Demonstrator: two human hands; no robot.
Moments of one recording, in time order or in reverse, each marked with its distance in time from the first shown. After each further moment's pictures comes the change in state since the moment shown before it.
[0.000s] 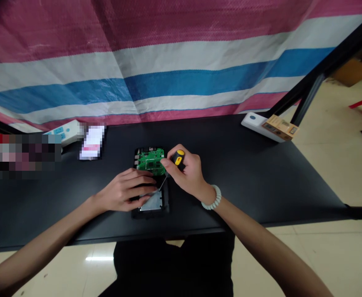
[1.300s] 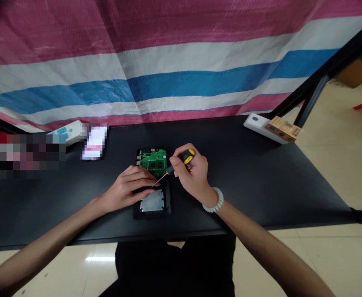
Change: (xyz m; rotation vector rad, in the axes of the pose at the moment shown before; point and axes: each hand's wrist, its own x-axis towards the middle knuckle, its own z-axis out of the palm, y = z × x) left_hand 0.003 0.003 0.002 -0.186 0.048 -0.227; right_hand -0.007 0.002 0.003 0.167 0.111 0.164
